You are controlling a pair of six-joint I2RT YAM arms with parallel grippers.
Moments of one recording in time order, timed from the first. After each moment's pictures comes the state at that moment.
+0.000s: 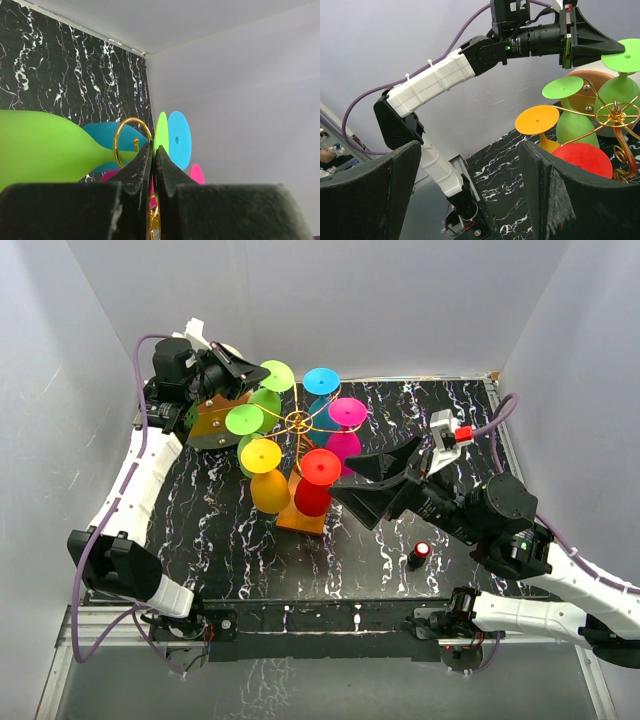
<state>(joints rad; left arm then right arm) -0.19 1.50 1.57 -0.30 0.45 -0.98 1.12 0.79 1.12 -0.03 0.06 0.42</state>
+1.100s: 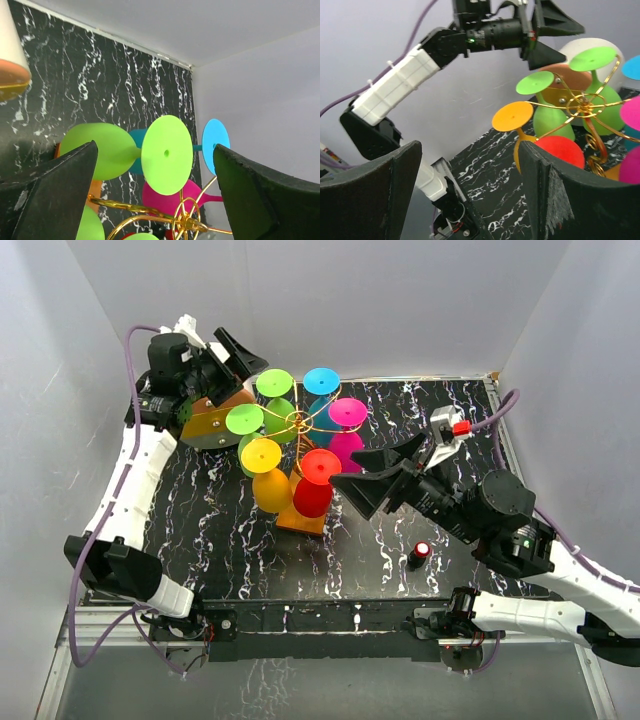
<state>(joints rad) -0.19 1.50 1.66 -0.50 0.31 -0.80 1.12 0.81 1.14 -0.08 0.15 0.41</state>
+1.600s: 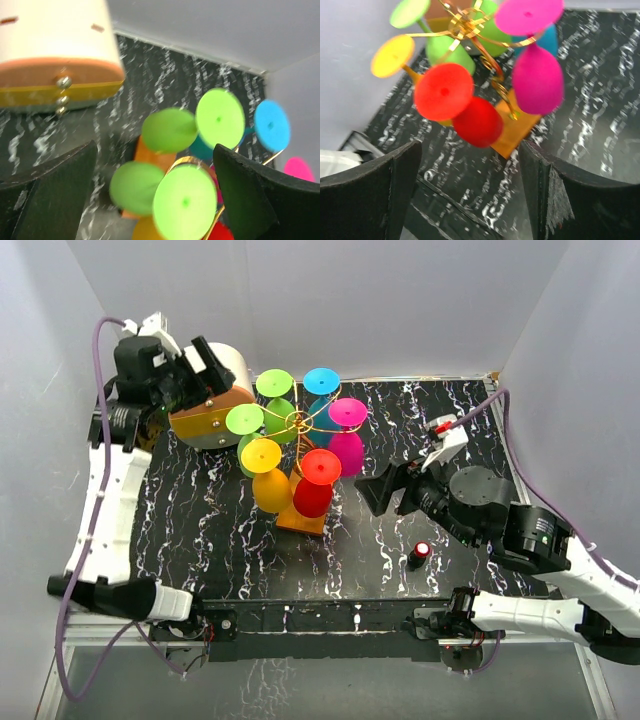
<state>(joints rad) -0.17 1.42 1.84 -0.81 0.08 -0.51 1.12 0.84 1.29 -0.62 0.46 0.47</state>
